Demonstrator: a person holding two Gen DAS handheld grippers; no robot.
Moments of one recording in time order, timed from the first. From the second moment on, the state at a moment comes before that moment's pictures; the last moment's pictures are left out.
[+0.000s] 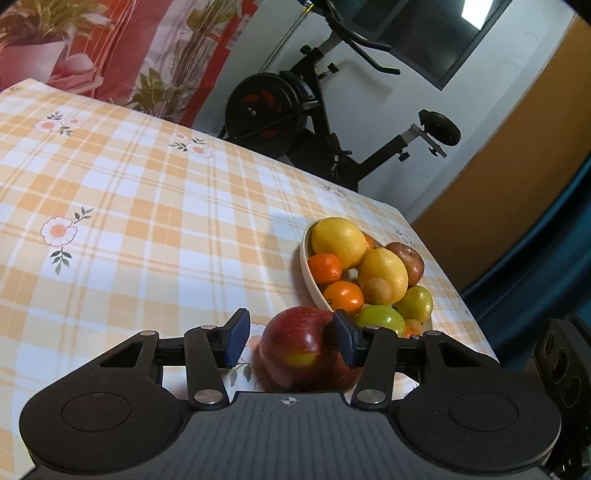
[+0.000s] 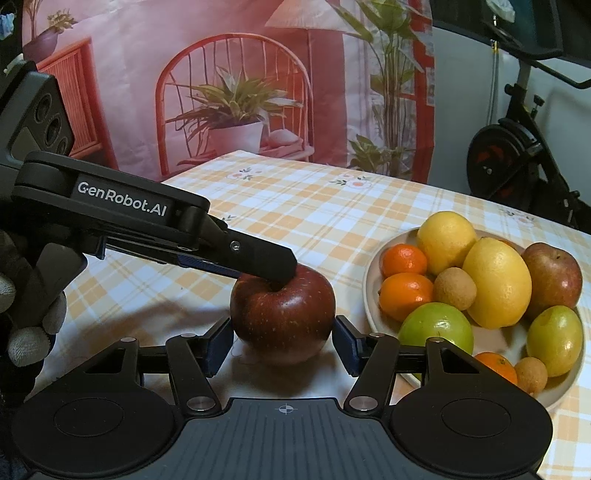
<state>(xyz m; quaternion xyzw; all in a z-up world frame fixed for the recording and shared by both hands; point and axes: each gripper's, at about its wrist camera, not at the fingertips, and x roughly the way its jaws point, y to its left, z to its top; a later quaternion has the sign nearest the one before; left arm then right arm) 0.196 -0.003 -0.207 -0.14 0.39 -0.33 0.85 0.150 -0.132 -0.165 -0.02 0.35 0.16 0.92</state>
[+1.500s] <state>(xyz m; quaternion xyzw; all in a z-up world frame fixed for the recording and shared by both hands) 0.188 -0.112 -0.157 -0.08 0.34 -0.41 0.84 0.124 -0.224 -0.122 0.03 0.27 0.07 0.96</state>
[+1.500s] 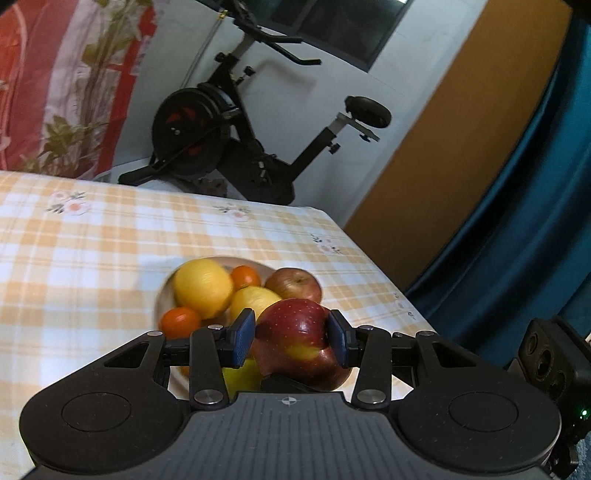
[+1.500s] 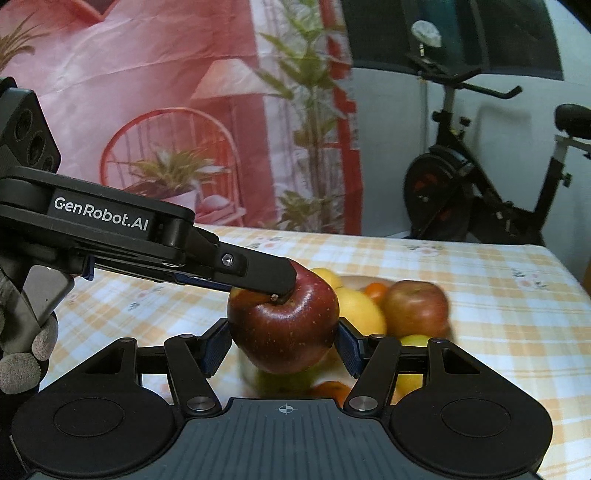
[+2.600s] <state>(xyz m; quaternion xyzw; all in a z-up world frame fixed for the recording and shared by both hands) 0.190 -0.154 -0.165 -0.03 0.37 -0.40 0.84 0.123 -0.256 -0.148 0.03 0.29 0.03 0.96</state>
